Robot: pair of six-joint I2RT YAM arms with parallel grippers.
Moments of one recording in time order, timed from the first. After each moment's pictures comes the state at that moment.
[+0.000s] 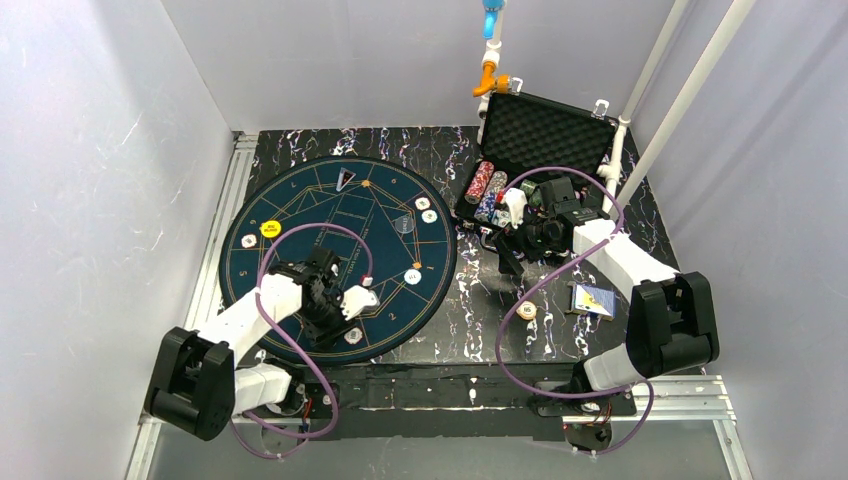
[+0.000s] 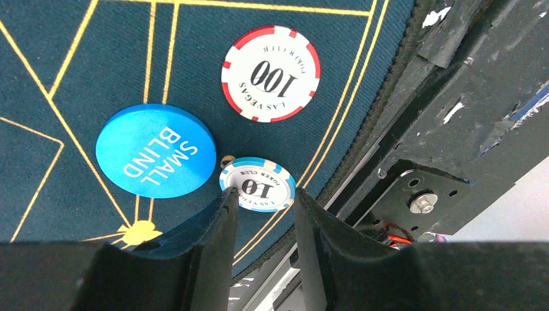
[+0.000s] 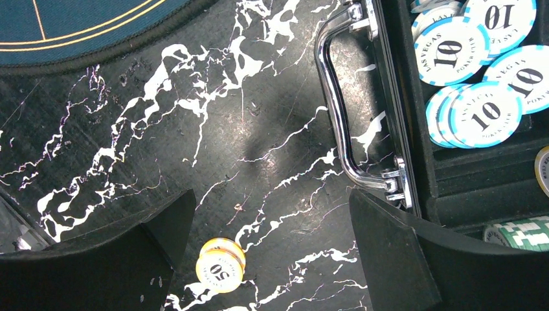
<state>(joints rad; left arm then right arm) -0.37 1.19 0.62 -0.99 0.26 0.76 0.28 1.45 0.97 -0.56 -0.45 -0.48</state>
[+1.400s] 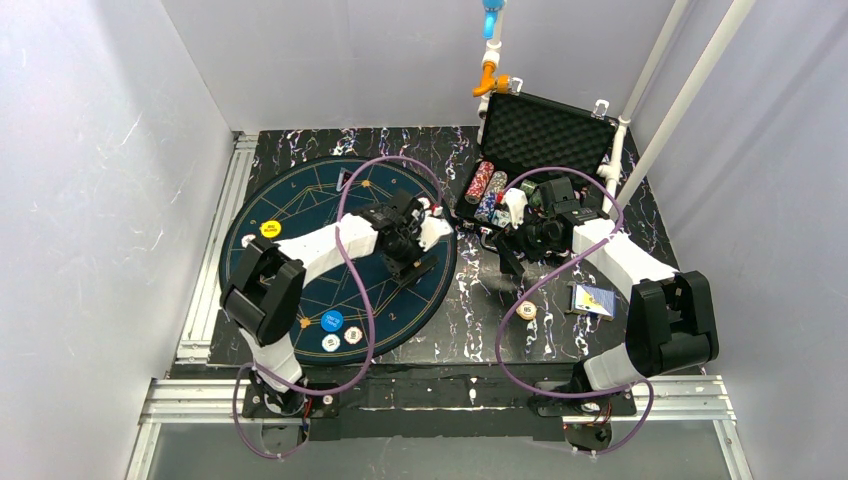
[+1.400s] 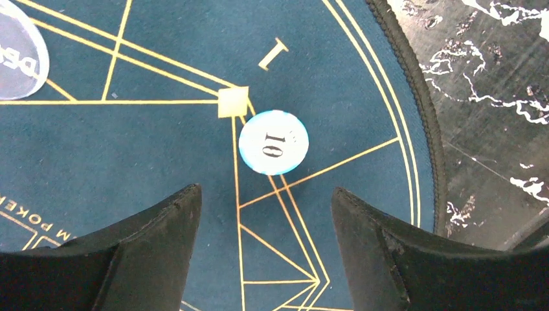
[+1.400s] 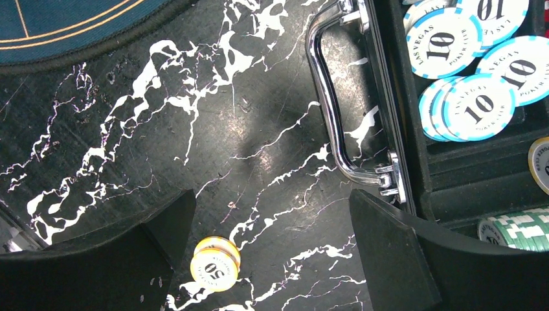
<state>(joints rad) -0.65 1.73 1.21 -0.66 0.19 0.38 0.28 1.46 0.97 -0.56 -0.43 -0.47</state>
